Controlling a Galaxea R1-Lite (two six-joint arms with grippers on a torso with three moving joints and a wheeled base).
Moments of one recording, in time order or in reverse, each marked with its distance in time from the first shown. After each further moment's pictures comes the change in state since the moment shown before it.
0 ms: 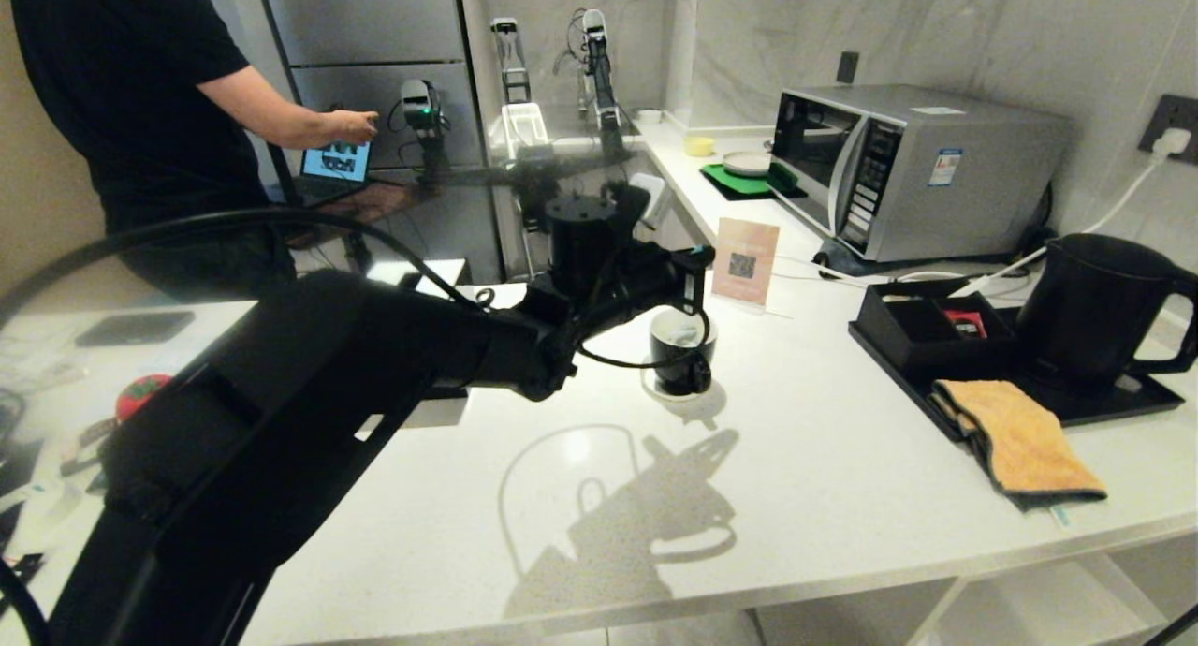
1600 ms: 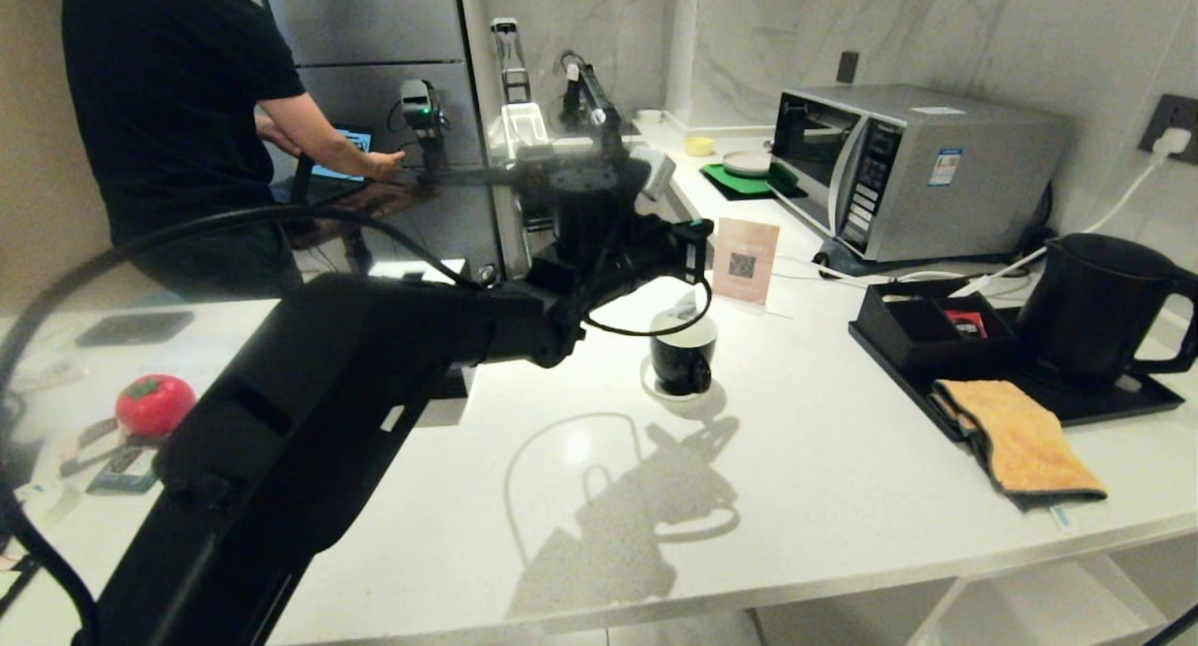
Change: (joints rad) left arm 0.017 0.077 -0.242 0.136 0.009 0.006; right arm 0.000 0.000 0.000 0.000 0.000 0.000
